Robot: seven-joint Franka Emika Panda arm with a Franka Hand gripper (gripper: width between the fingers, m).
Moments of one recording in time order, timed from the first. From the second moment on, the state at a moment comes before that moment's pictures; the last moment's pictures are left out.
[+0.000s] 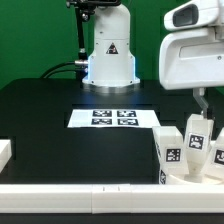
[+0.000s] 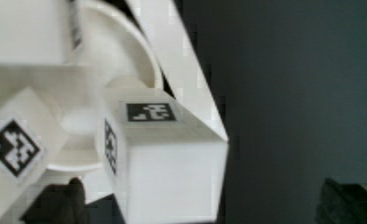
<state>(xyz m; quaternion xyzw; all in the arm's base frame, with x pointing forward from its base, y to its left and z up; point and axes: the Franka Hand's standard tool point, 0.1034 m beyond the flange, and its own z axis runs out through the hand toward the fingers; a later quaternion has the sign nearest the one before) 0.639 0.132 0.111 -0.99 0.14 -0.06 0.07</state>
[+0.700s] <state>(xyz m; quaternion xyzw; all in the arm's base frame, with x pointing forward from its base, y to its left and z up) 0.649 0.128 0.101 -0.97 -0.25 -0.06 -0.01</state>
